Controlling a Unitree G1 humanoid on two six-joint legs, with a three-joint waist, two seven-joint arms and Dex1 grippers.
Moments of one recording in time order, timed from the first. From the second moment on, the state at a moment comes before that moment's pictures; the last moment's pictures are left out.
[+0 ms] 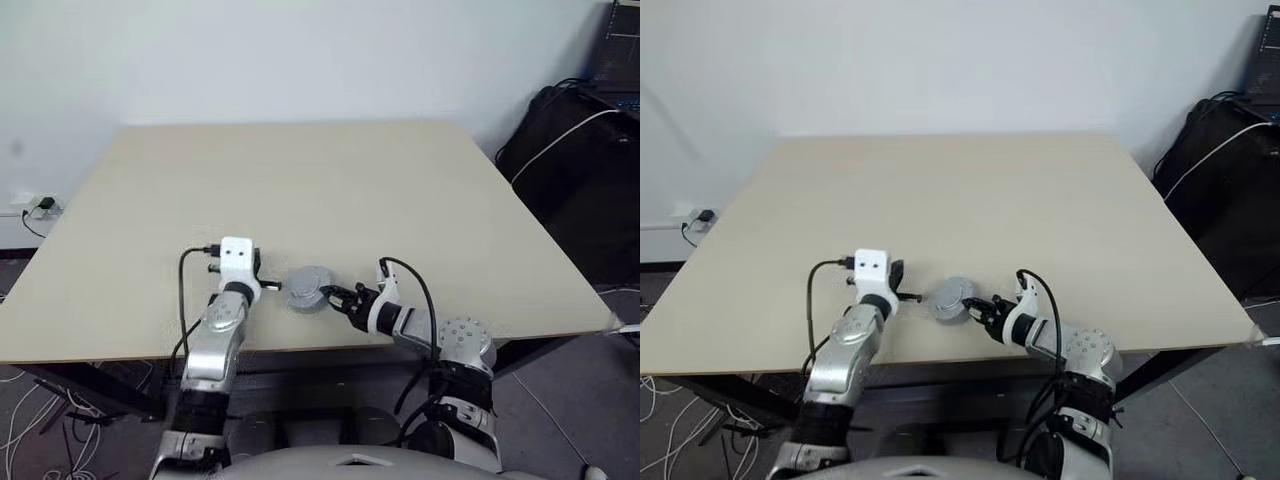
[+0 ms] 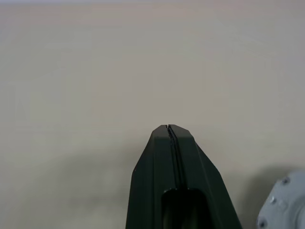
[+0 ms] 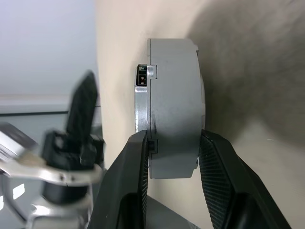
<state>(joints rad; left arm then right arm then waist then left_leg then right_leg) -0.03 -0.06 0.03 -0.05 -0.18 0.35 -0.13 -0.29 0.16 -0.55 0.11 0.75 1.40 0.20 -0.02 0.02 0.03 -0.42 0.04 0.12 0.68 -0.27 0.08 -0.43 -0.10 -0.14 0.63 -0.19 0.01</state>
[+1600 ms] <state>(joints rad) 0.34 -0.07 0.05 -0.19 -1.44 0.51 -0.31 -0.25 0.09 -0.37 0.09 1.25 1.32 0.10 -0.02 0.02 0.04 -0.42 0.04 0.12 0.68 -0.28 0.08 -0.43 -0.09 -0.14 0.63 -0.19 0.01</state>
